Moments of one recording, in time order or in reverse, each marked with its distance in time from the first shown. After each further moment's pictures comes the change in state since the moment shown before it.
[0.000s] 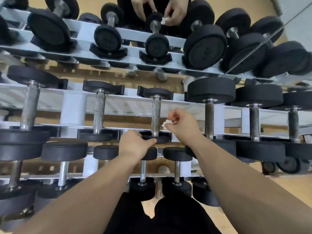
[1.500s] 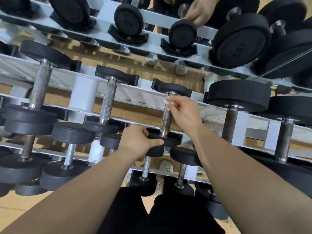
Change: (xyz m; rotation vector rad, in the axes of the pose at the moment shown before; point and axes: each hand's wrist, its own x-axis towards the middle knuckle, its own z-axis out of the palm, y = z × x) left_hand 0.023 -0.014 0.005 -0.094 -0.023 -0.053; right_hand 0.068 -0.004 0.028 -0.068 -0.024 -0.274
